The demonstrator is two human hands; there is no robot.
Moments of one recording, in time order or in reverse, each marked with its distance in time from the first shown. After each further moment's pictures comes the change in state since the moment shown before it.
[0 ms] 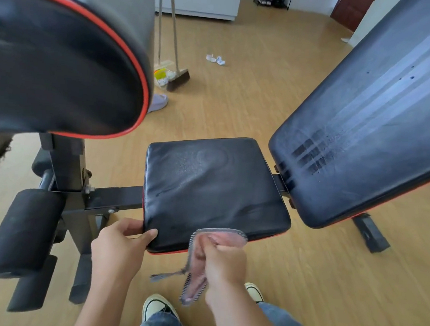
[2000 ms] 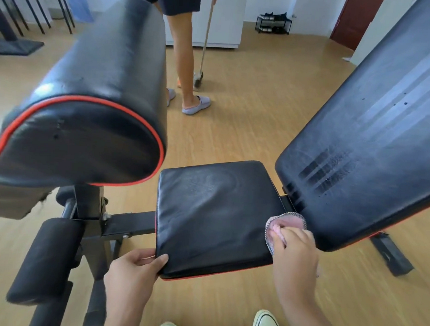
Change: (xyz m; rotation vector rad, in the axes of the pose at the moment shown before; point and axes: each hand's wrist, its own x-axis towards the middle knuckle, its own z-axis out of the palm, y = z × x) left_hand -0.008 0.005 -0.006 -0.154 0.011 -0.129; right_hand 0.062 -0.028 -0.082 -0.537 0.467 -0.846
